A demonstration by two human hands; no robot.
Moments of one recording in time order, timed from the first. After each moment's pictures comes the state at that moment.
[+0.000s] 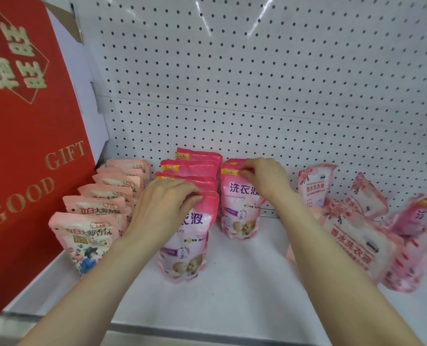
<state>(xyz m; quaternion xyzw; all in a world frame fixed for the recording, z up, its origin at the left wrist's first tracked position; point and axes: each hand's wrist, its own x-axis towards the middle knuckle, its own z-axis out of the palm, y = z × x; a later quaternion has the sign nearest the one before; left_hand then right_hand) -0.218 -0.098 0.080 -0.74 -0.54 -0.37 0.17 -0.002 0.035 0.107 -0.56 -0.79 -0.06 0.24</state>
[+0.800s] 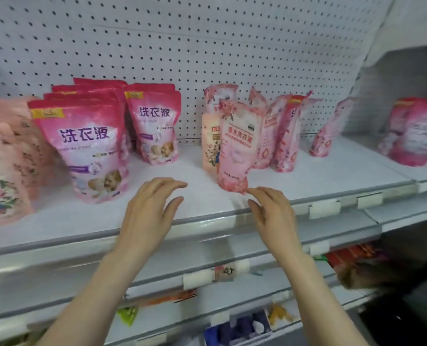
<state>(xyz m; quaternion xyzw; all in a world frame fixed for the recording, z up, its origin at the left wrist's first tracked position) -0.091 -0.200 -0.058 -0.79 -0.47 -0.40 0.01 0.173 -0.225 -0.087 -0.60 -0.67 -0.16 0.39</state>
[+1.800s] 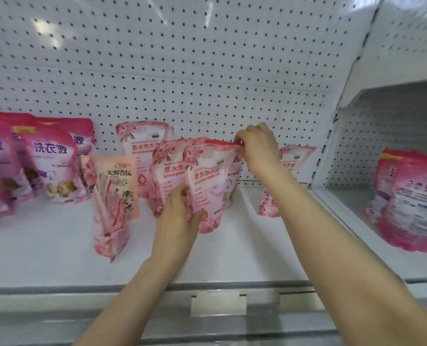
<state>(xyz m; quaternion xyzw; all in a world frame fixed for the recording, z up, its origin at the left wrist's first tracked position) 0.261 -0.091 -0.037 -0.64 -0.57 -0.50 -0.10 0.440 0.028 0.090 -0.57 -0.75 -0.20 0.27</state>
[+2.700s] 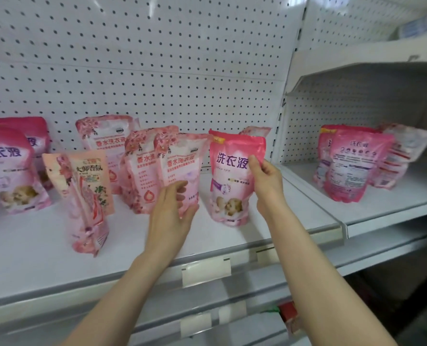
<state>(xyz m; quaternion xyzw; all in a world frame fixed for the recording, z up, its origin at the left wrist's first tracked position) 0.270 -0.117 -0.040 -0.71 -0.47 -0.51 -0.14 0.471 -0.103 0.022 -0.53 -0.38 0.33 0.68</state>
